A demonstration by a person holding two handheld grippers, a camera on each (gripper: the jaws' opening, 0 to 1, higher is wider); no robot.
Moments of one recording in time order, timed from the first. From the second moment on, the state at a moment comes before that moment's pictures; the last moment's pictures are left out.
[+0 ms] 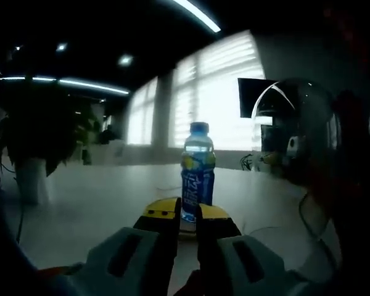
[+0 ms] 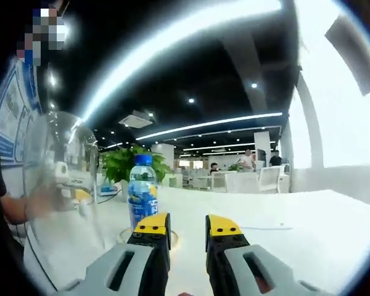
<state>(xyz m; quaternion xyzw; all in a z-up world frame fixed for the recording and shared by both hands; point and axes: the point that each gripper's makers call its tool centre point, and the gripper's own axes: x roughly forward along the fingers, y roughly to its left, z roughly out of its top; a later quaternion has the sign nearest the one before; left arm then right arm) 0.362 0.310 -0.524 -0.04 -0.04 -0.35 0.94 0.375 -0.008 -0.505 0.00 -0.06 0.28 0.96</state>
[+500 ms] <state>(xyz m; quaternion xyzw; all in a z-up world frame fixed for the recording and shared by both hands) 0.359 0.303 -0.531 -0.02 -0.02 -0.36 0.93 0.370 0.003 -0.503 0.00 -0.07 0.31 0.95</state>
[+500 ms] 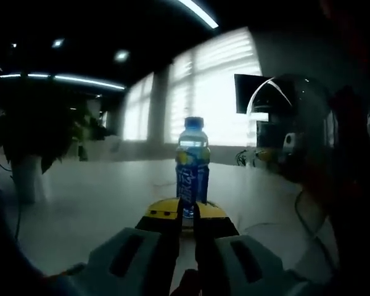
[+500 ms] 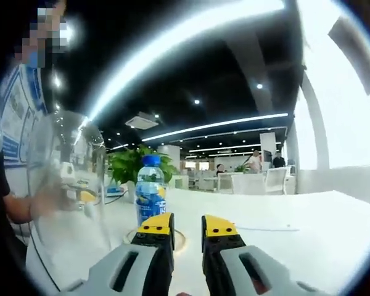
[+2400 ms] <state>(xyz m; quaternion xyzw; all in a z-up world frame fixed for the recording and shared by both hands) 0.358 0.318 -0.502 -0.09 -0.05 -0.34 0.93 0.357 0.031 -0.499 0.00 -0.09 0.36 0.93</state>
